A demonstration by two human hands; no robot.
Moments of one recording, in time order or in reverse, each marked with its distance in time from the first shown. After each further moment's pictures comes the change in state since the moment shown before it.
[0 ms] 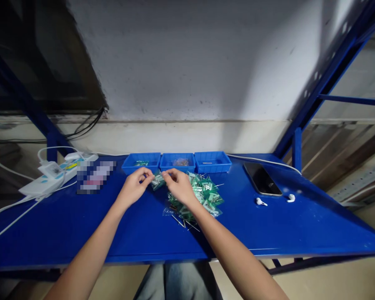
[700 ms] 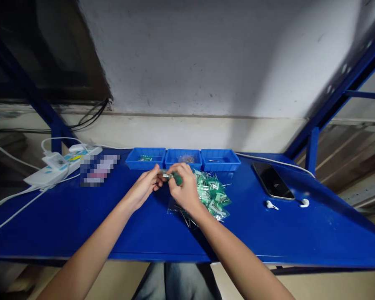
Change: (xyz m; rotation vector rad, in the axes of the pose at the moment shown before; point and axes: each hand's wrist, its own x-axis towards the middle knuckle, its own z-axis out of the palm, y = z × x) left_hand -0.004 0.020 0.014 -0.624 -0.189 -0.399; right_hand -0.011 -0.003 0.004 -0.230 0.231 -0.471
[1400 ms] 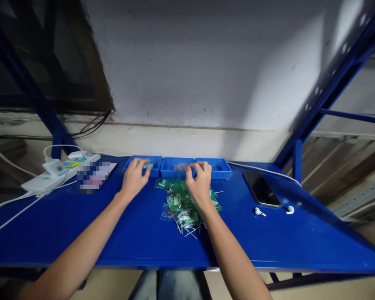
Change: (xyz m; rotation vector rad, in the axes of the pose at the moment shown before) left_hand 0.041 -0.002 -0.037 1.108 0.545 0.647; right_hand 0.021 0.040 -0.038 -0.414 0.257 0.023
